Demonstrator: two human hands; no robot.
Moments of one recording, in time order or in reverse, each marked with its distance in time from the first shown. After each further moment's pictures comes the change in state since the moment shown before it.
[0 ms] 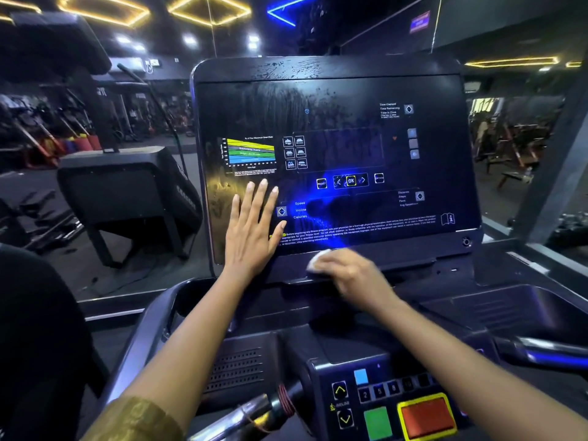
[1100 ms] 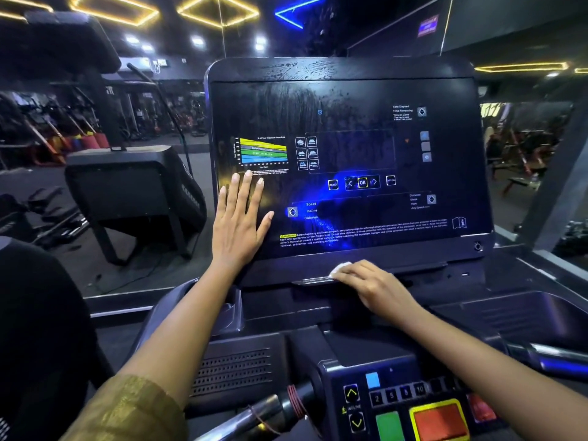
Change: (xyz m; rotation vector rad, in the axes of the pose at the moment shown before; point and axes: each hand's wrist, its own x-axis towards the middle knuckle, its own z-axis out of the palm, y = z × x) left_hand 0.003 -0.039 0.001 0.127 0.025 -0.044; right_hand -0.023 0.012 -0.007 -0.067 -0.168 -0.070
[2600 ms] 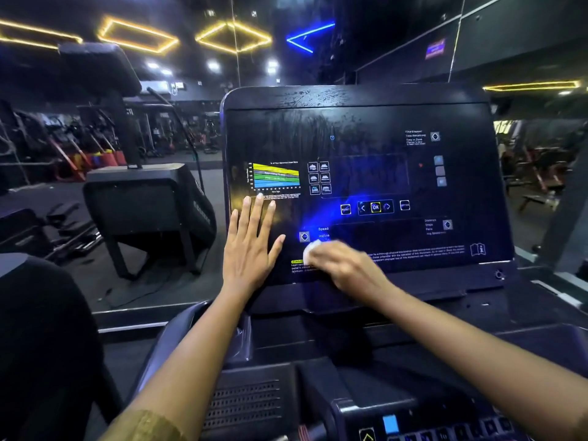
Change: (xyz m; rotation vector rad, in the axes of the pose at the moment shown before) left_hand 0.002 -0.001 0.001 0.025 0.004 -0.001; right_hand 0.103 -0.007 -0.005 -0.041 0.175 -0.199
